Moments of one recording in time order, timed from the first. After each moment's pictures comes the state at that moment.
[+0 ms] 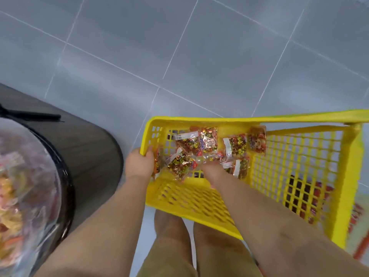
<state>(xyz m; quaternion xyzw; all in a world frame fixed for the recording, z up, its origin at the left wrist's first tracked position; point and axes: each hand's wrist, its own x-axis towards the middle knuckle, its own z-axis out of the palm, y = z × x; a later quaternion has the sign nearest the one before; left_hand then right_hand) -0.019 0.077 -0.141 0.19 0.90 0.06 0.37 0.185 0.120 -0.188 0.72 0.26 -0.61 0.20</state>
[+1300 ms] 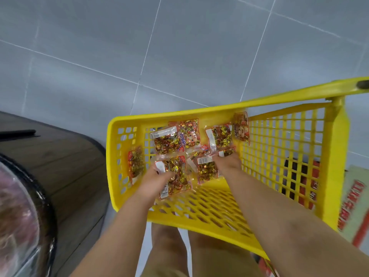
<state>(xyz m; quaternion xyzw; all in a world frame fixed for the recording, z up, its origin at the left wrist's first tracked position) 0.072 0.071 -0.148 0.11 0.76 0.12 0.63 0.280 0.127 -0.225 0.84 0.27 -0.44 0.15</state>
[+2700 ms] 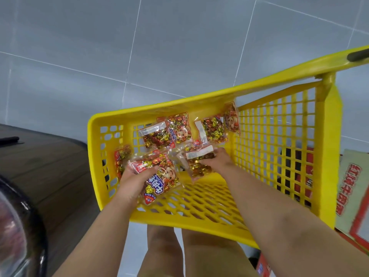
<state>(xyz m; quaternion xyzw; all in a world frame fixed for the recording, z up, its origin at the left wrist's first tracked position) 0.055 0.059 -0.154 -0.02 0.74 0.24 0.63 0.299 0.104 -0.250 0.77 0.28 -0.57 0.10</state>
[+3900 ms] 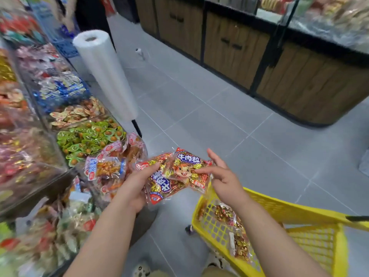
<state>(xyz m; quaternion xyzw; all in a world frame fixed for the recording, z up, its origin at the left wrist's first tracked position) -0.104 -0.052 0.193 -0.05 0.62 0.61 0.49 0.065 0.094 0.159 0.26 0.73 -0.60 -0.20</state>
